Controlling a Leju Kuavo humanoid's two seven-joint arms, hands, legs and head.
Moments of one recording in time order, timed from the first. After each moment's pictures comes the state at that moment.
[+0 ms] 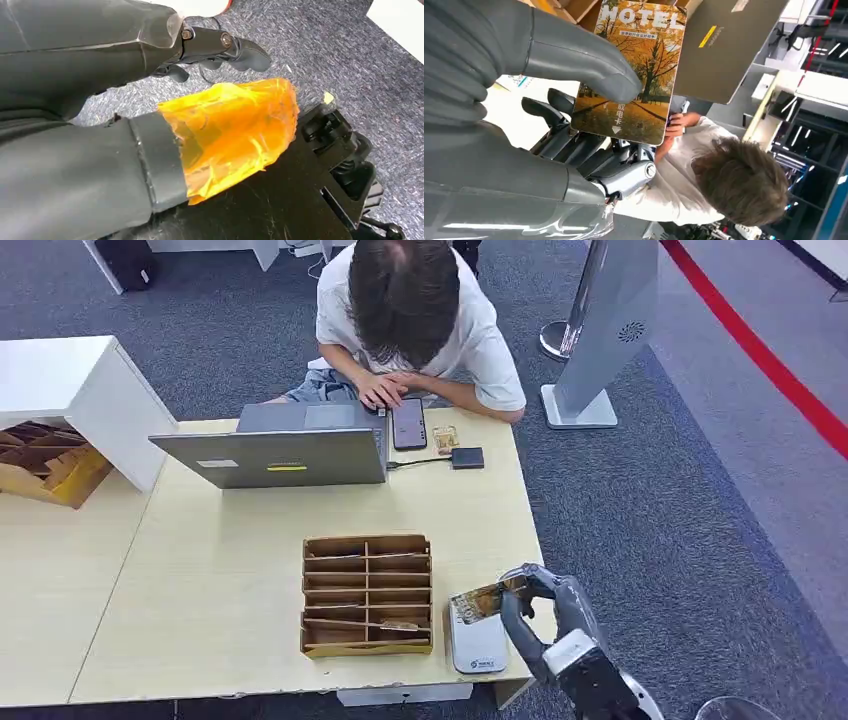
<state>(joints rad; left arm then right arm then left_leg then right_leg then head) -0.18 -0.08 -1.42 -0.17 0.71 0.43 -0.14 0.15 -0.22 0.47 -1.90 0.26 -0.21 -0.18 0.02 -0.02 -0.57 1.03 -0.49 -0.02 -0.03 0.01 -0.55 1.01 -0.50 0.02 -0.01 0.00</state>
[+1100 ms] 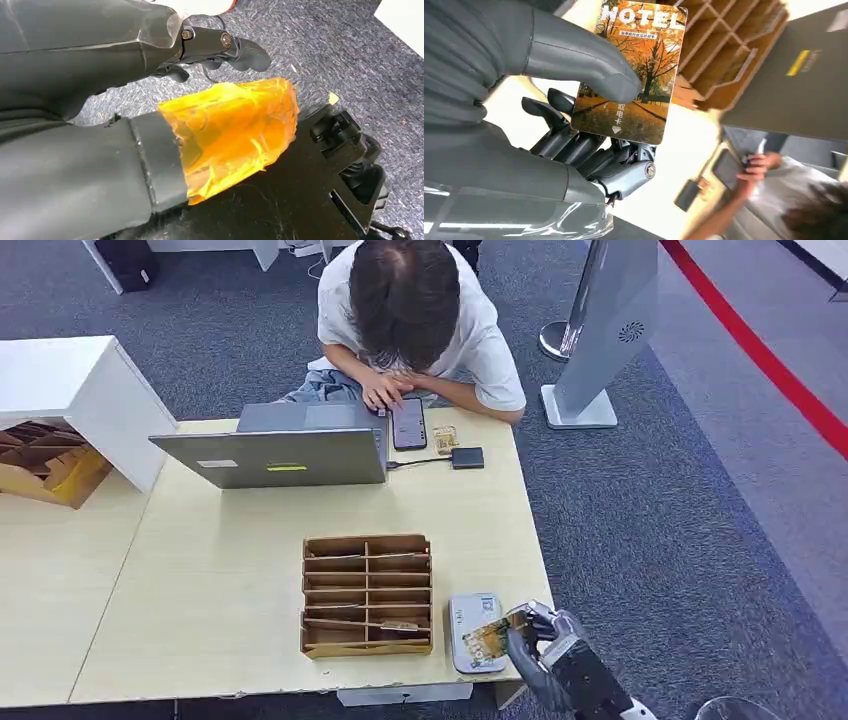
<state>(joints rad) -0.17 -0.08 -1.41 -0.17 0.71 0.44 -0.14 0.22 -0.34 0.49 -1.83 0.14 -0.20 -0.03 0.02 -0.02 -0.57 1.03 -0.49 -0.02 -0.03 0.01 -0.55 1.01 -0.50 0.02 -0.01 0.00</state>
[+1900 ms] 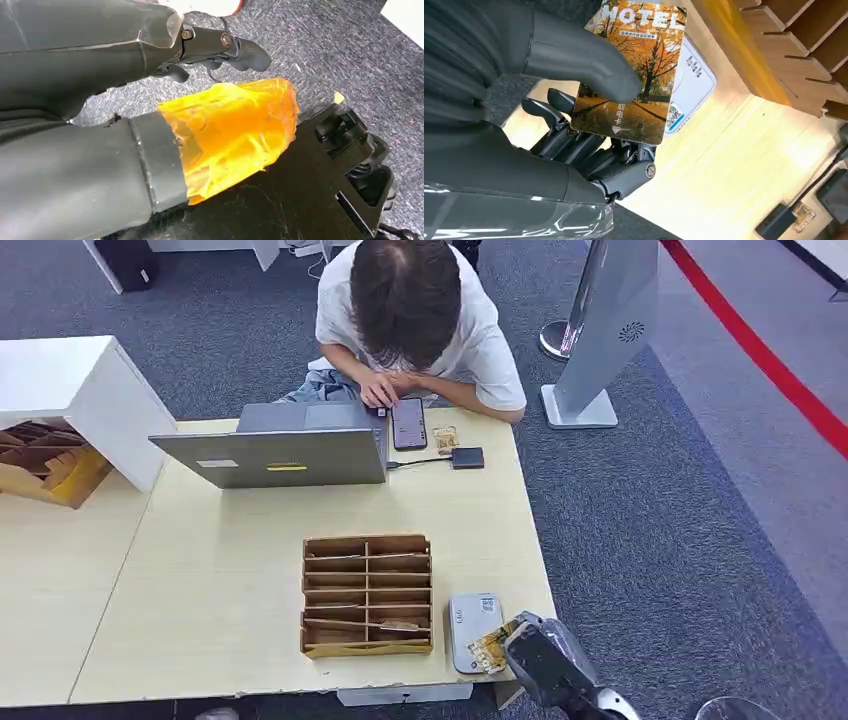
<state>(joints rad) -0.17 -0.08 -1.40 -0.17 0.68 0.44 -0.12 0.13 -0.35 0.56 -1.65 0.25 -0.24 0.14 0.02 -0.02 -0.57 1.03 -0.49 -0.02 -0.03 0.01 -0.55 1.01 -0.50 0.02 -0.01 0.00</state>
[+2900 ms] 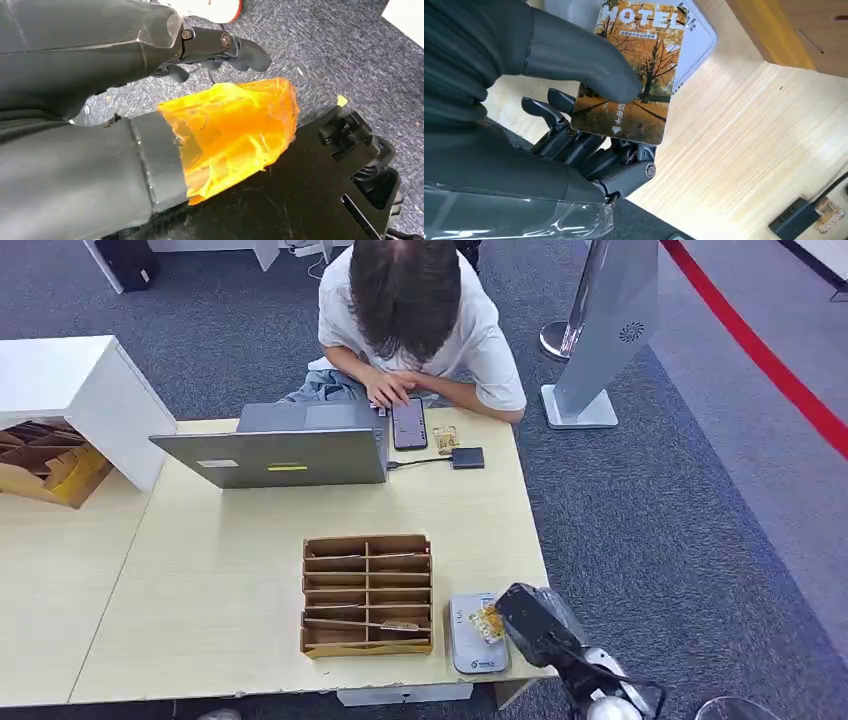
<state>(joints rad) -0.17 -0.08 -1.40 -0.17 0.65 0.44 -0.10 -0.02 -0.28 0.51 -1.51 0.29 -0.13 0.21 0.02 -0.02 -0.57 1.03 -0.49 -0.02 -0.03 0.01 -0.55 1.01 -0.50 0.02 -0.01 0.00</state>
